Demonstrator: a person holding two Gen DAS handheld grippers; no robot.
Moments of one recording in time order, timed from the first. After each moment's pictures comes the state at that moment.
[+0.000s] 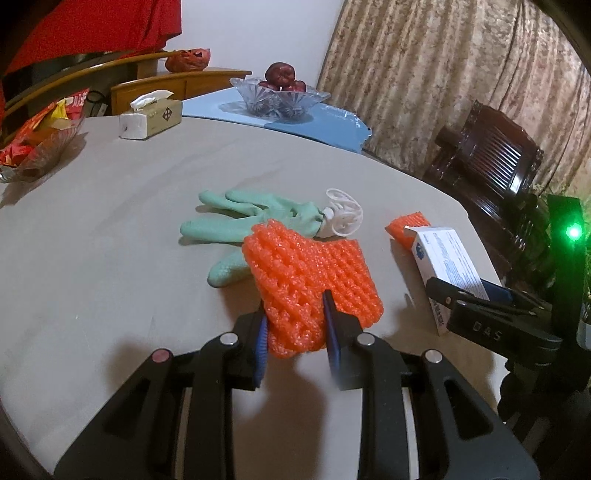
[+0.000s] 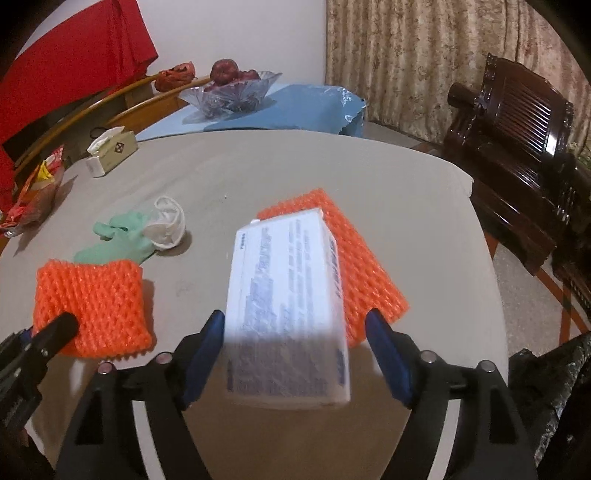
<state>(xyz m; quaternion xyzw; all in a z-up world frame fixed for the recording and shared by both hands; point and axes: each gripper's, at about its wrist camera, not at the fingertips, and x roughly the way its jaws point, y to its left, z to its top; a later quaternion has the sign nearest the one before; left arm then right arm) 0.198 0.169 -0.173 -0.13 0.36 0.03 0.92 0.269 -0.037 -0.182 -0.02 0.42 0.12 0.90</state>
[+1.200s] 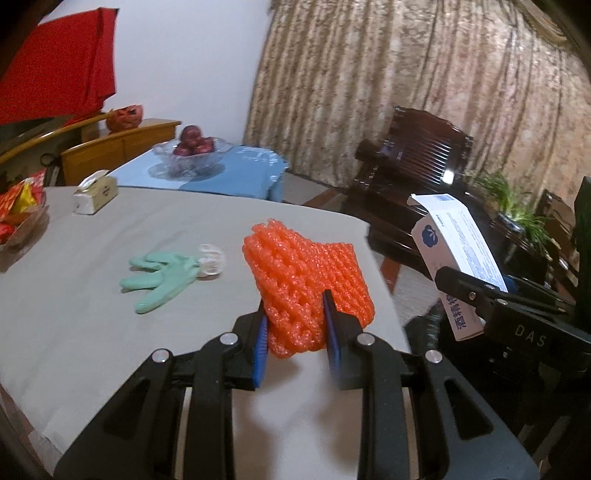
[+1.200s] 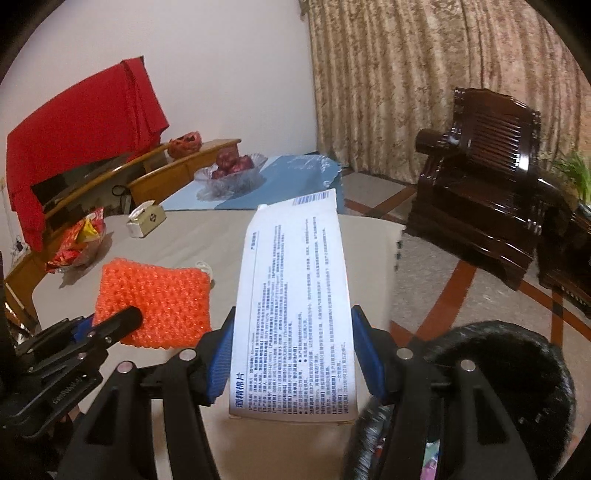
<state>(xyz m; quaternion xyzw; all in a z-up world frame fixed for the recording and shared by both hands) 0.121 0.051 -0.073 -0.07 0.30 -0.08 0.95 0.136 -0.163 -0.052 0.03 0.32 0.13 0.94</state>
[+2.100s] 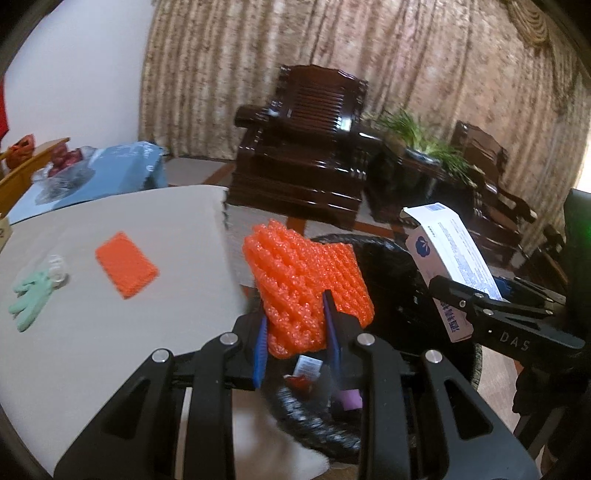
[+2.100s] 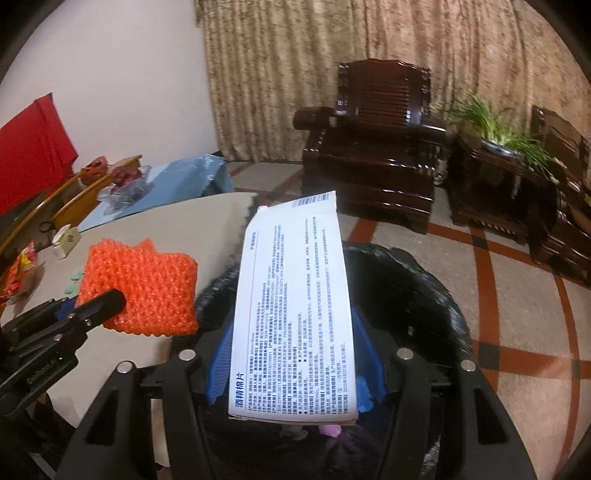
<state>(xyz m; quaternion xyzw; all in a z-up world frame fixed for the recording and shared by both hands) 0.102 -0.126 -0.096 0.00 0.33 -0.26 0.91 0.049 -0.332 -0.090 0.09 0.35 -0.05 0.93</state>
